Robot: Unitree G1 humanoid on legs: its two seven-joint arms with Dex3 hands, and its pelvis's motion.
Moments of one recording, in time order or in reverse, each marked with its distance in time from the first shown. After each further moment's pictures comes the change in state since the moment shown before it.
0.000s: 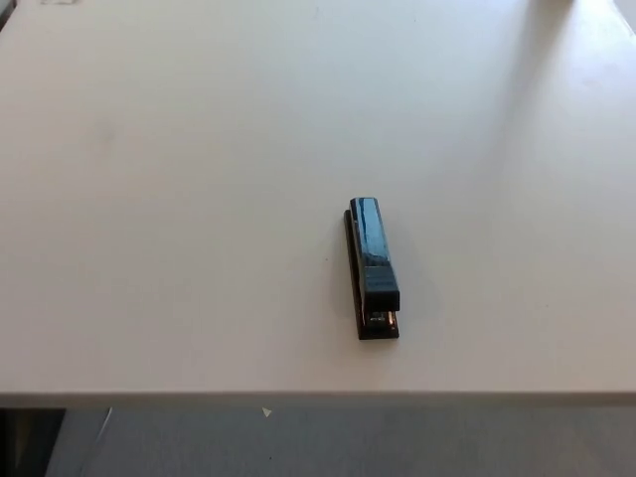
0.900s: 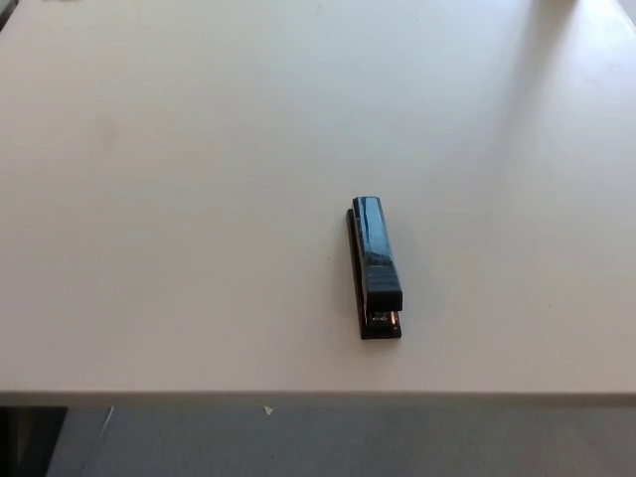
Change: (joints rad) left_arm -0.103 0.028 0.123 0.089 -0.054 -0.234 -0.098; right_arm -0.067 -0.078 -0.441 0.079 0.226 -0.209 0.145
